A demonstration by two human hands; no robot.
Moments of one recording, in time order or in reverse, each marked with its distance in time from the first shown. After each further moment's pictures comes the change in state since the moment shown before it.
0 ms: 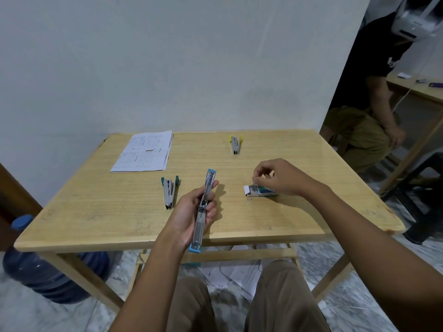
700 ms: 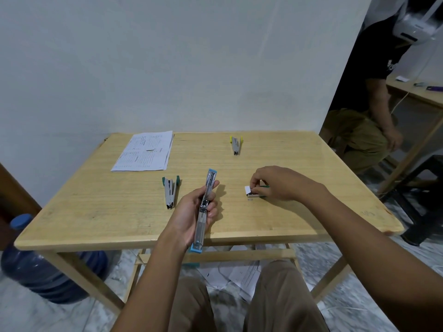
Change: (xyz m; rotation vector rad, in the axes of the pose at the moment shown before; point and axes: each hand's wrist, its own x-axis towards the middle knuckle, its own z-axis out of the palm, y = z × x) left_hand -0.002 0.000 0.001 -0.007 0.003 0.007; right_hand 0.007 0.002 0.006 -0.492 -0.176 -0.101
